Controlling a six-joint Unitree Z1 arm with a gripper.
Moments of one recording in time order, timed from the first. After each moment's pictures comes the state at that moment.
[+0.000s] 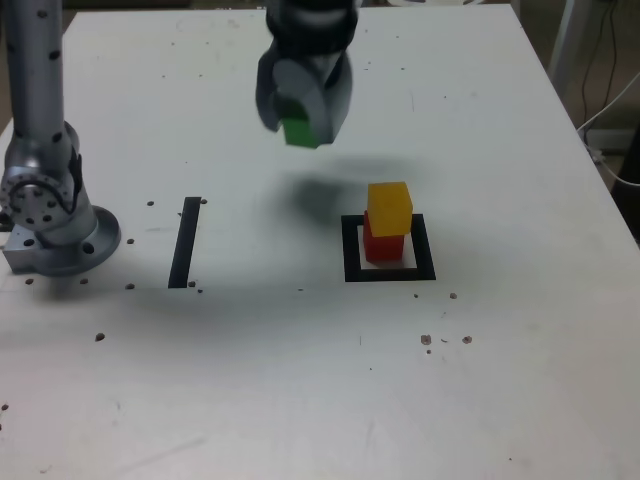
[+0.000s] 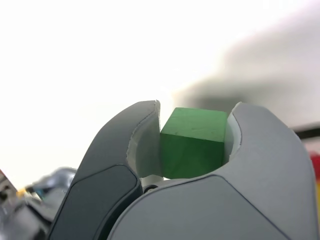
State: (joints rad) arm 0.15 1.84 -1.44 1.31 0.25 0.45
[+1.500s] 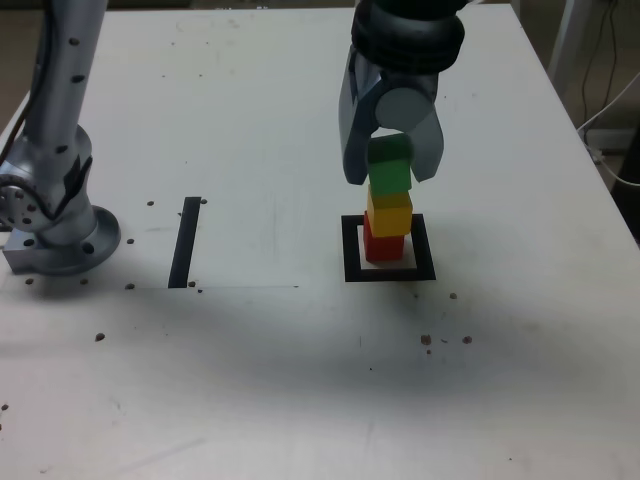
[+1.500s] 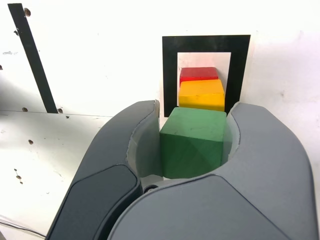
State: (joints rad) arm -0.11 2.05 -1.87 1.56 0.08 -0.17
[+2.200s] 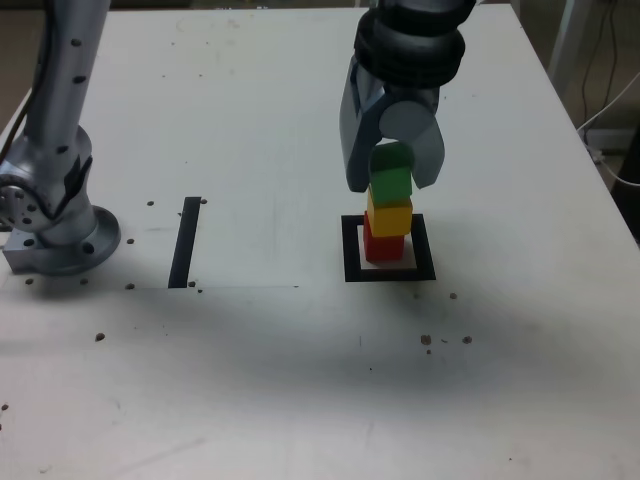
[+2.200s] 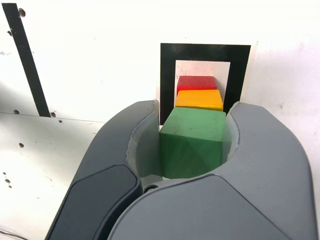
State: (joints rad) arm -0.11 2.06 -1.83 1.51 0.10 -0.20
